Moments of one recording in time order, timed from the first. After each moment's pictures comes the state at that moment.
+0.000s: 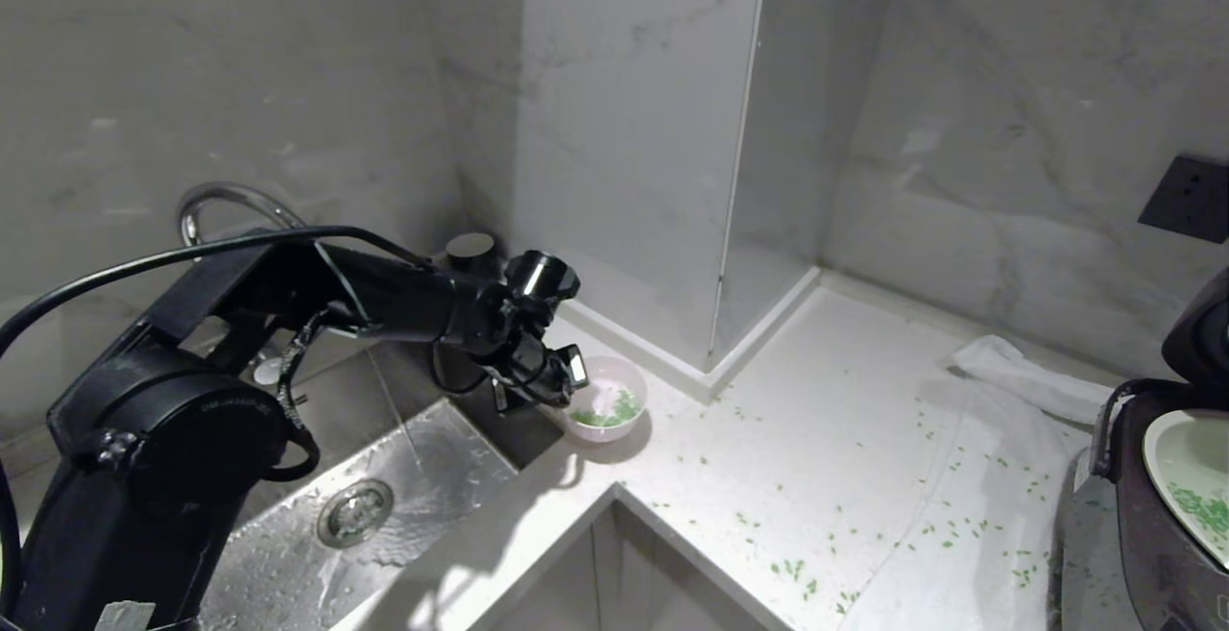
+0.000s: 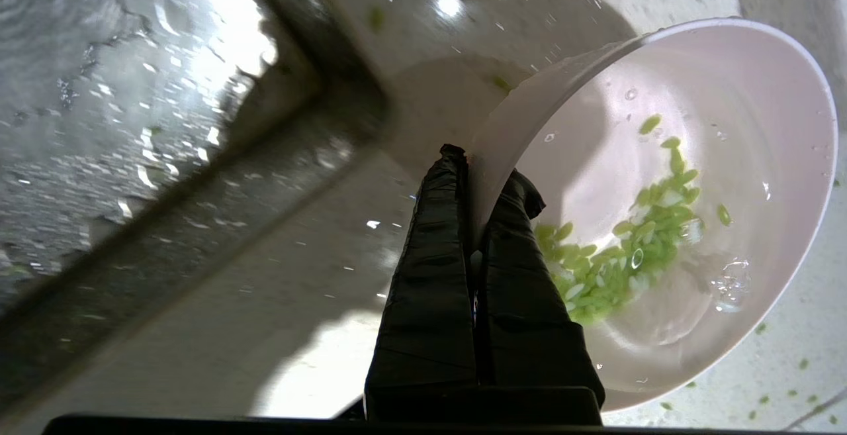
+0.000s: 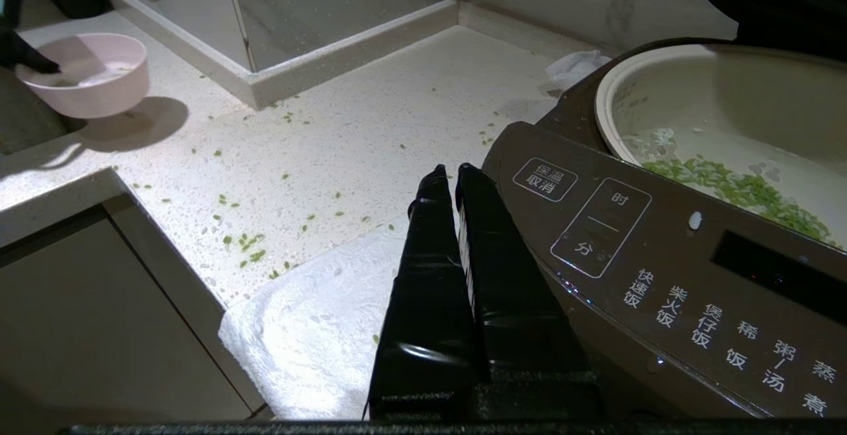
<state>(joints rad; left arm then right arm) -0.49 2.36 -1.76 0.35 0.01 -0.69 0.01 0.00 0.00 0.01 0.01 -0.03</state>
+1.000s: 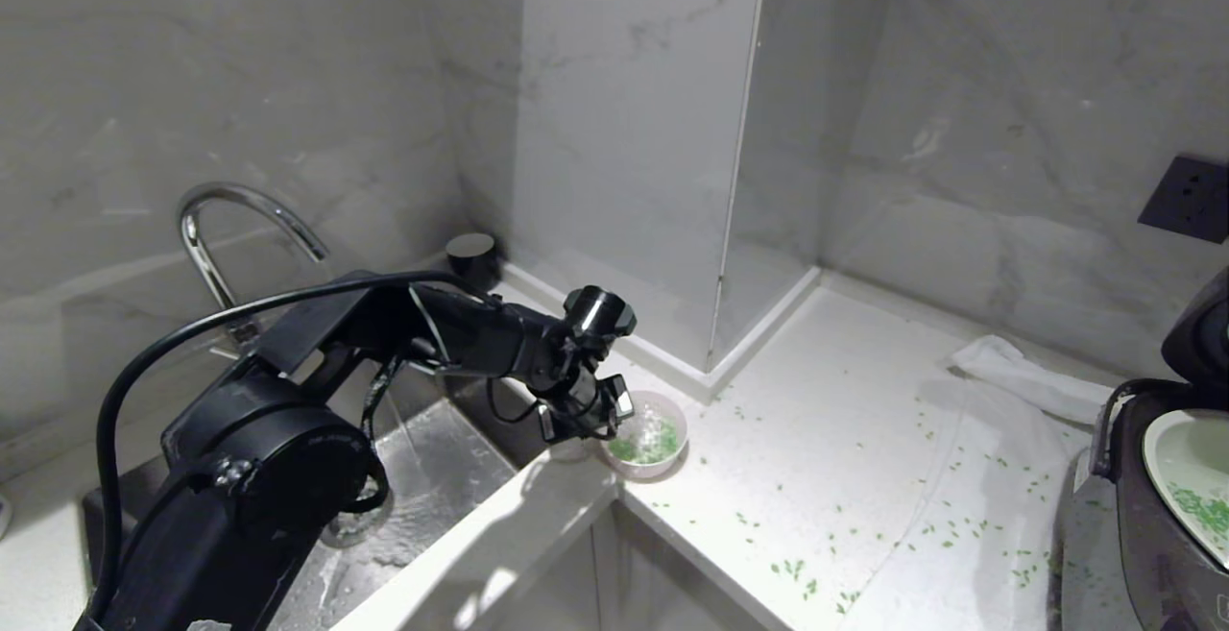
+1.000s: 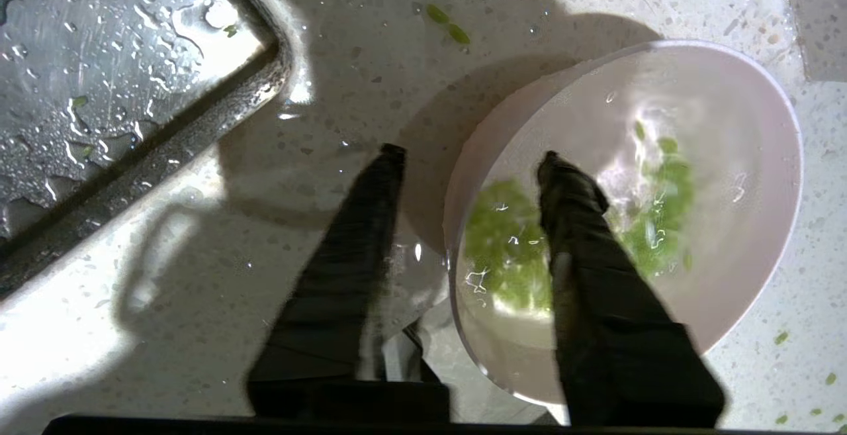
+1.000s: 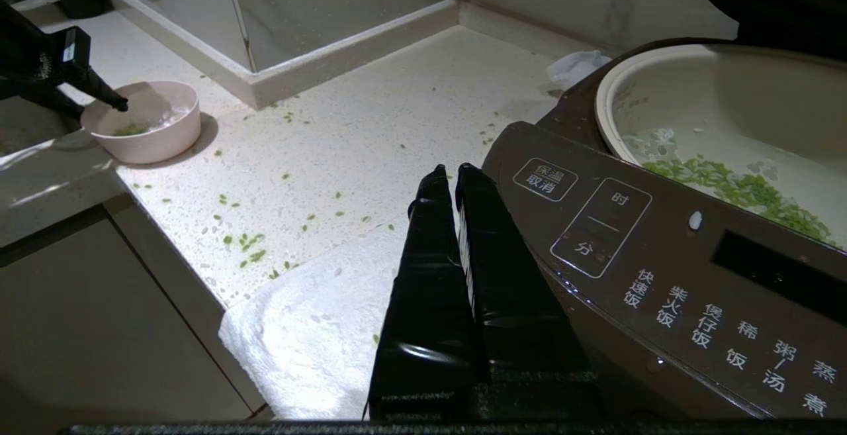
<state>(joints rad) -0.59 2.47 -1.83 0.35 0.05 -0.77 0.01 0.00 0.00 0.01 0.01 -0.03</state>
